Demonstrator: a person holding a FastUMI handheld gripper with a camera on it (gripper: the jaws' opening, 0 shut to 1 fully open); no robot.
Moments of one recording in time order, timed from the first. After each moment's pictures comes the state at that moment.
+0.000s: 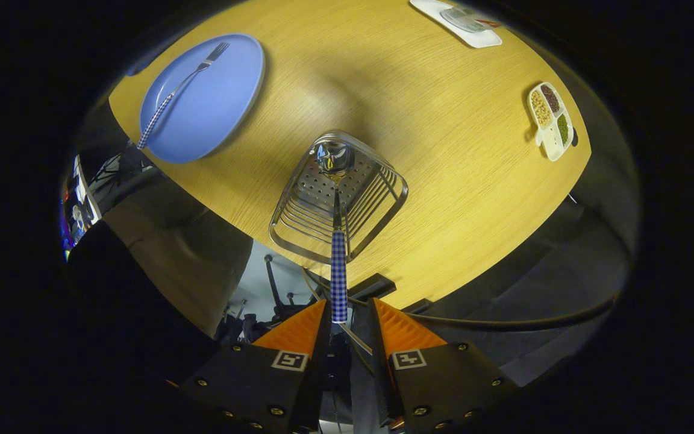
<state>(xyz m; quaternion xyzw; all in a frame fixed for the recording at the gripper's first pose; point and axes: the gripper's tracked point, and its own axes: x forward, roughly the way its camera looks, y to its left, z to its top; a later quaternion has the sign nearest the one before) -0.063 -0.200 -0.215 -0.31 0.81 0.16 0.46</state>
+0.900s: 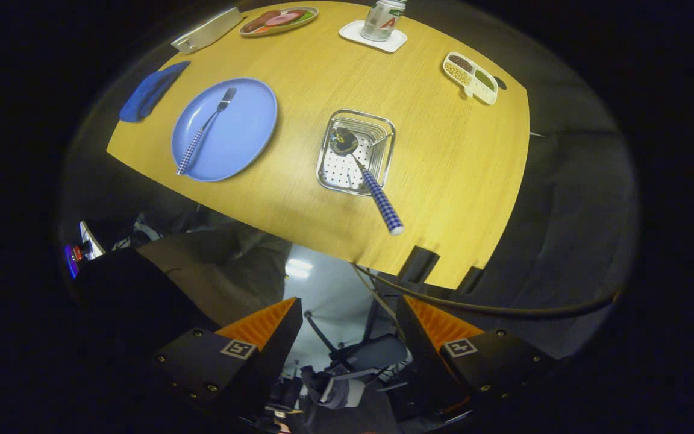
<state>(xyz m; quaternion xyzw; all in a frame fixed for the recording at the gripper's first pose) -0.161 -0.168 -0.186 -0.15 0.75 0.08 0.64</state>
